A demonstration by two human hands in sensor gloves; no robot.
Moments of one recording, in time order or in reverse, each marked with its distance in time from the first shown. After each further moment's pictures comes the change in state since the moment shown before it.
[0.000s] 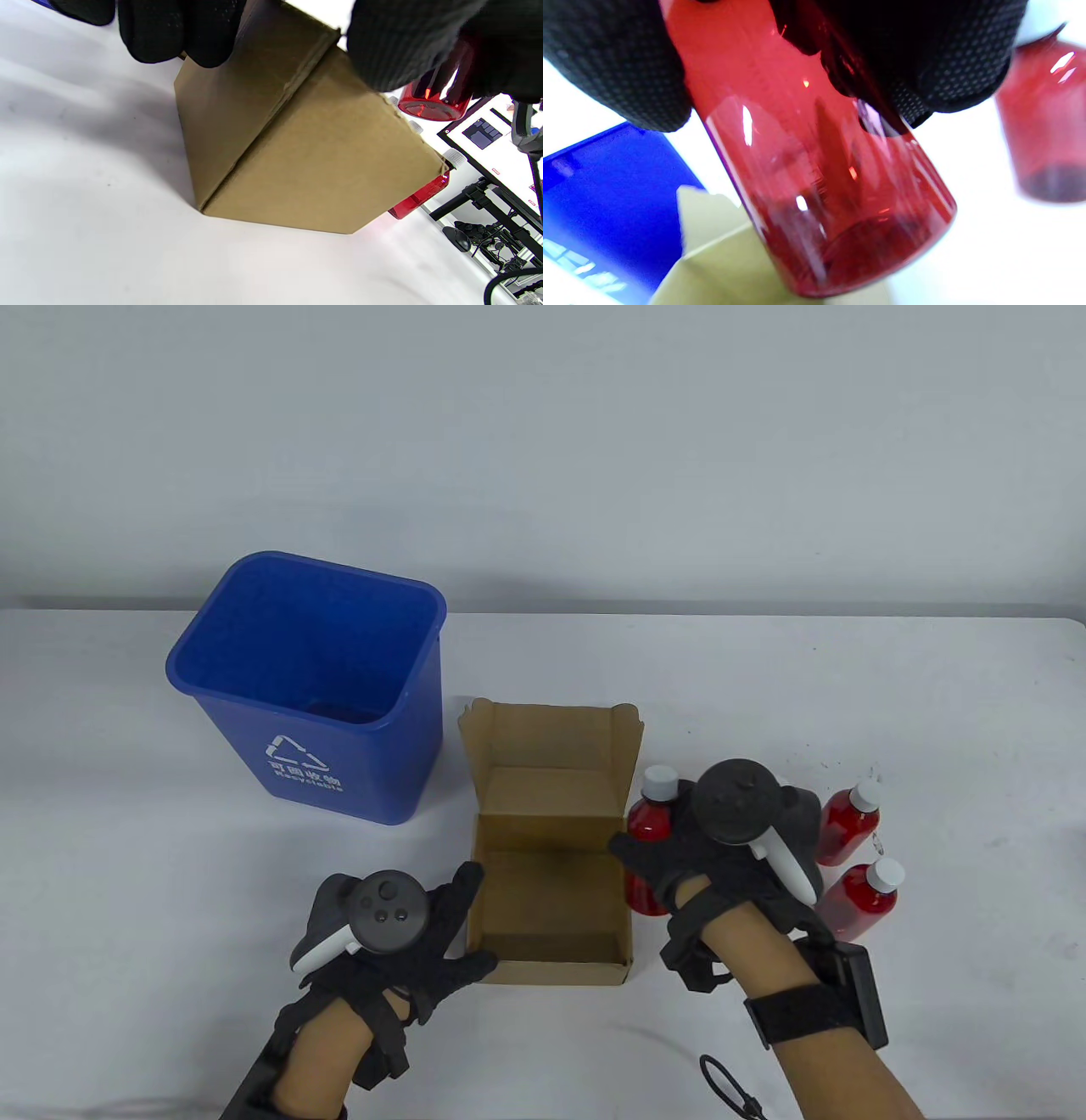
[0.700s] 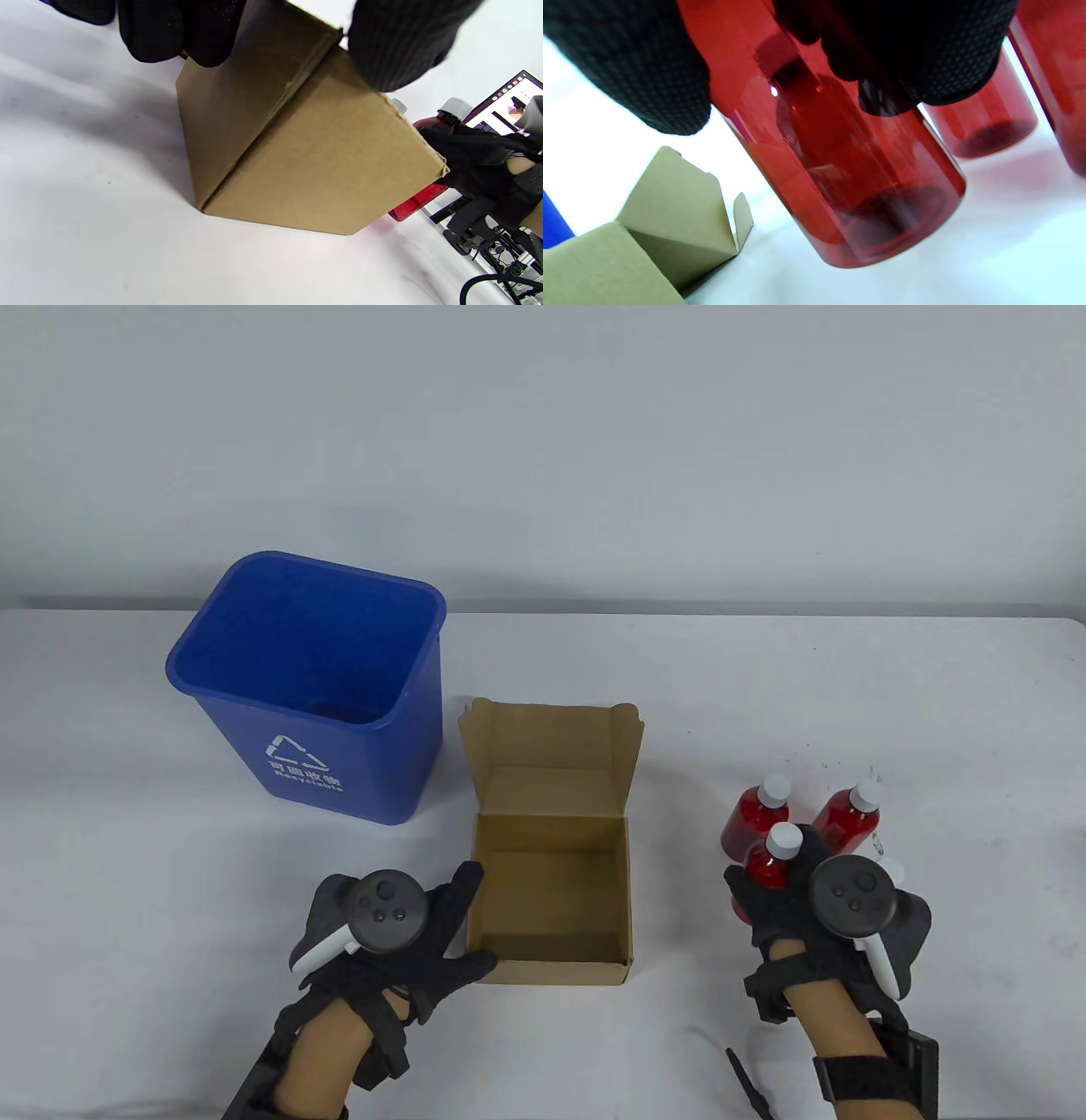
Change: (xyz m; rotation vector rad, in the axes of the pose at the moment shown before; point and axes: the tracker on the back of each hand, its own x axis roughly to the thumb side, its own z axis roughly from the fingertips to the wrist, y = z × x) left_hand 0.000 0.000 0.001 0.003 0.006 0.010; right_hand -0.133 0.032 0.022 -0.255 0.099 -0.064
